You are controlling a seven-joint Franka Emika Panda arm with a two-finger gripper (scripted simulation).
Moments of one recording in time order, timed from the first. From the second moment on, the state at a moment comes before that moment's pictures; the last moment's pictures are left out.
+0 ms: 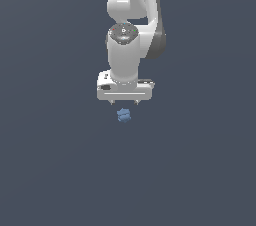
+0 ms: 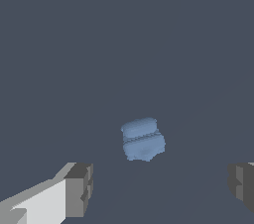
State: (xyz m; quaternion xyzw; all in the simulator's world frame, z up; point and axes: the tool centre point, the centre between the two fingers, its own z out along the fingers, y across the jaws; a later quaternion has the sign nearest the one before) arm -0.013 -0.014 0.179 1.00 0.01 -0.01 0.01
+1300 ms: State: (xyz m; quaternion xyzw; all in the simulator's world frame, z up) arm -0.015 -0.029 0.157 1.00 0.04 0.00 0.00
